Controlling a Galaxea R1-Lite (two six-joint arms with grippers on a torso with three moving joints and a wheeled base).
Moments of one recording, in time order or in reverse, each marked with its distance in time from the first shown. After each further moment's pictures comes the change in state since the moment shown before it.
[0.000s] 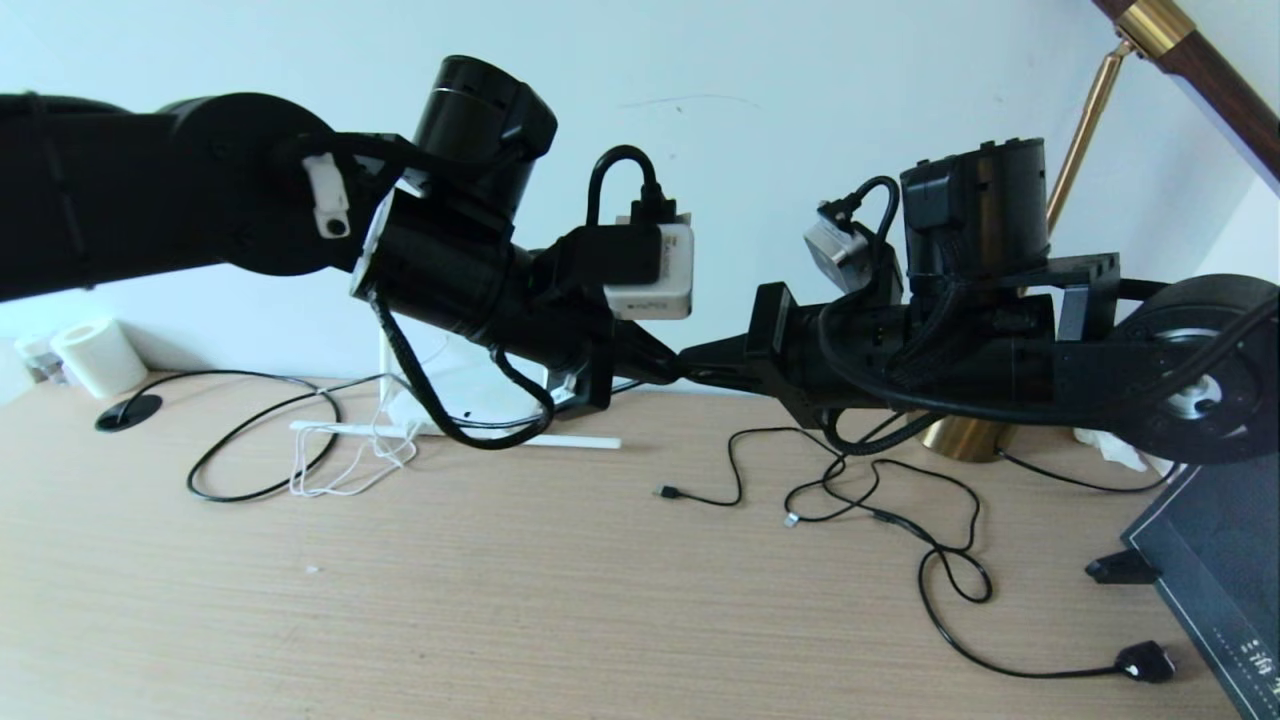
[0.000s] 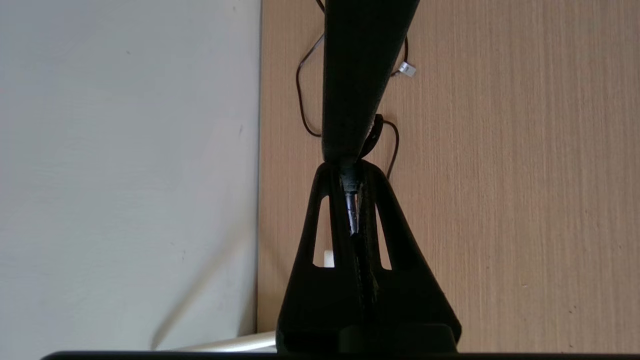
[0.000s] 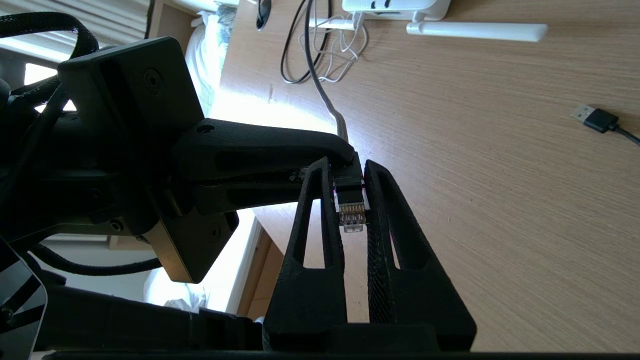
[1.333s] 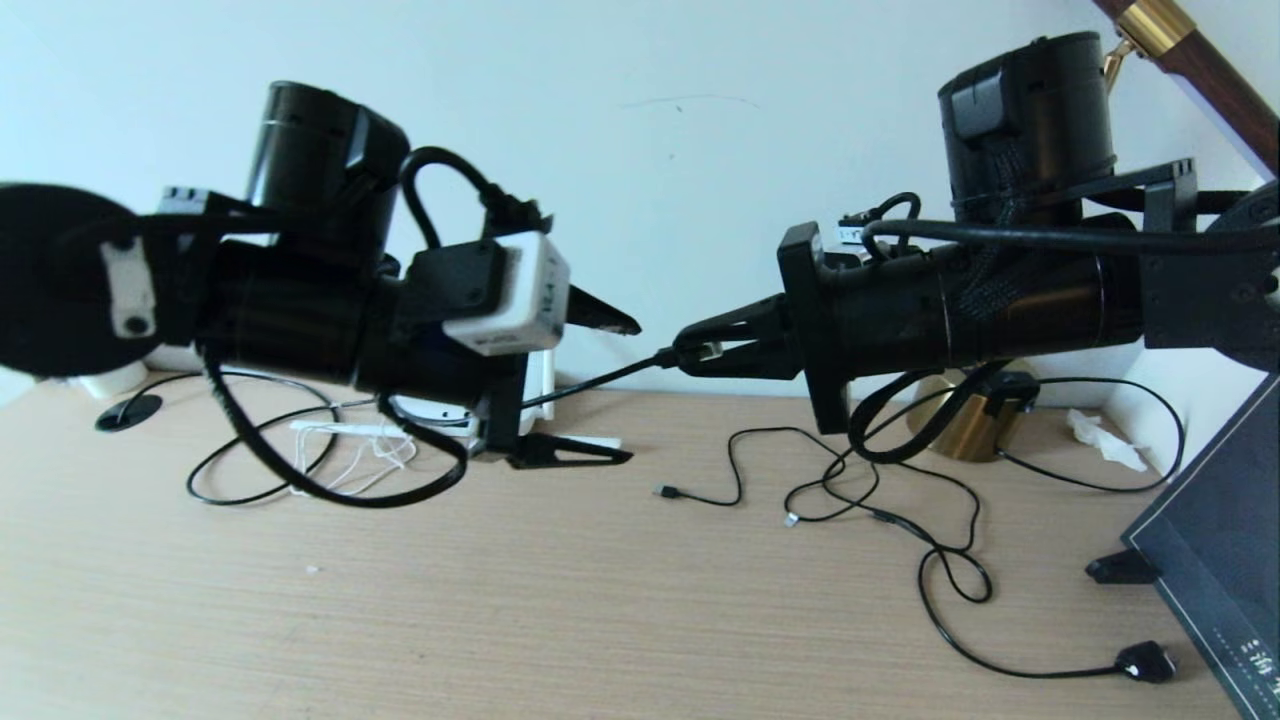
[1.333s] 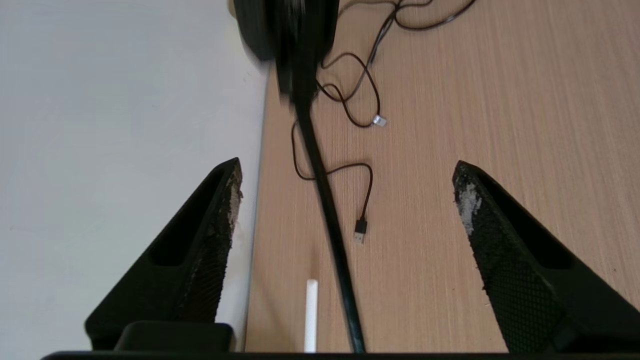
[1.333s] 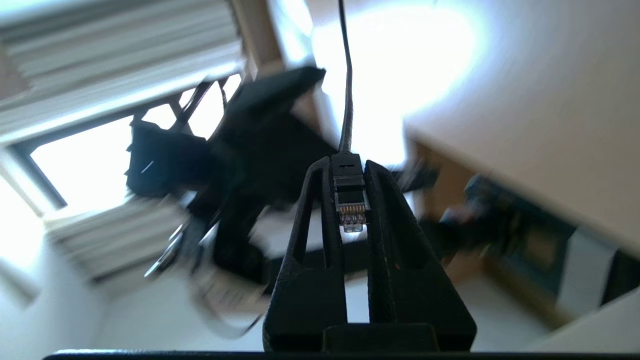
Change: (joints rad) left arm 0.113 -0.238 0.466 -0.327 -0.265 0.032; right arm 0.013 -0.038 -0.186 0.269 0.222 0.584
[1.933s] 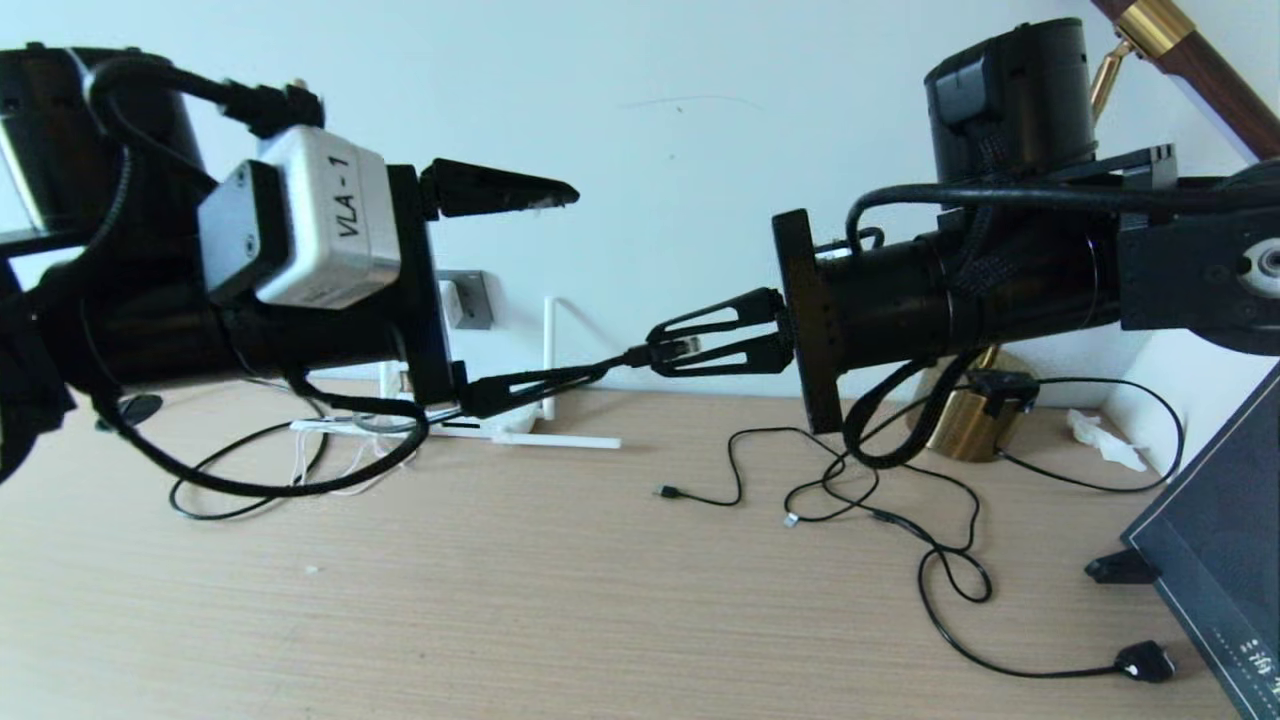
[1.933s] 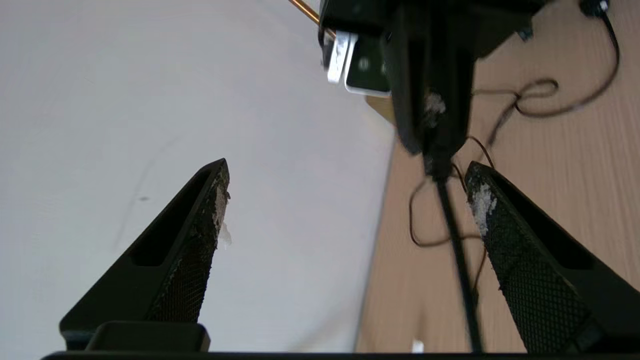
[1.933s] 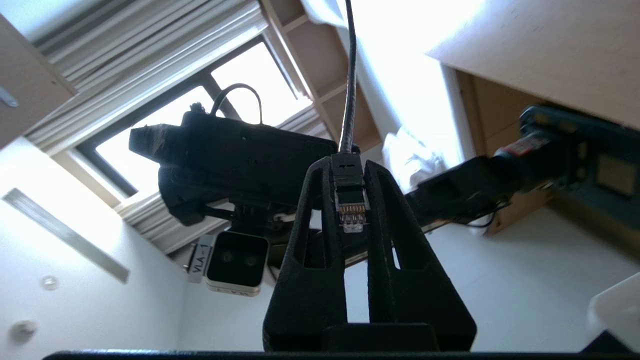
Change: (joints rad) left arm 0.065 -0.157 0.287 -0.606 -0.098 -0.152; right arm 0.001 0.035 -0.064 0.012 0.174 0.239
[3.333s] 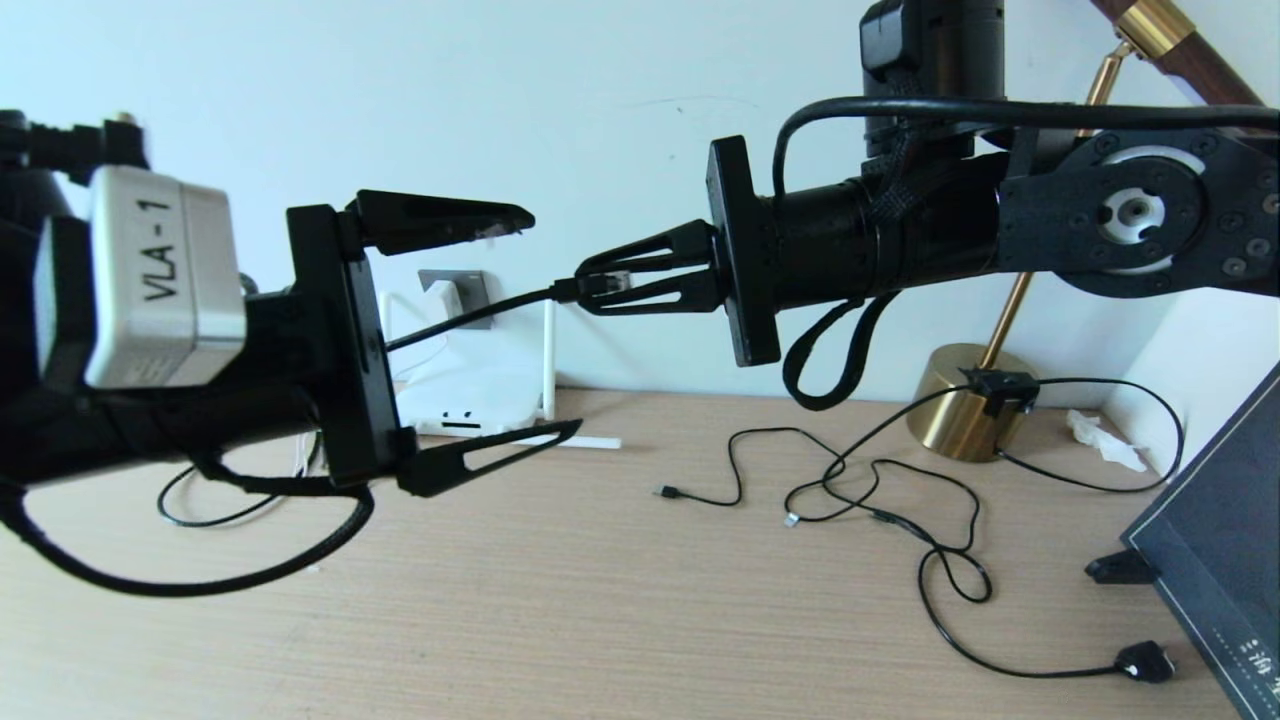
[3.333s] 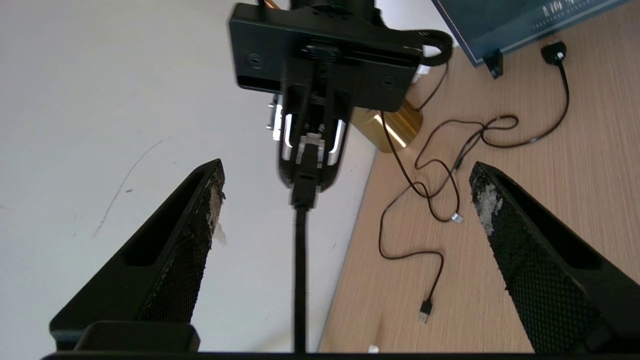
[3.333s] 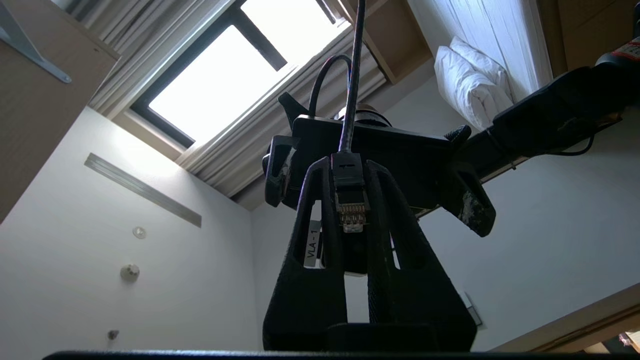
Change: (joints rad) left arm -0.003 -0.133 0.226 -0.165 -0.012 -0.125; right arm 0.017 0.153 -0.266 0.002 0.184 0.249
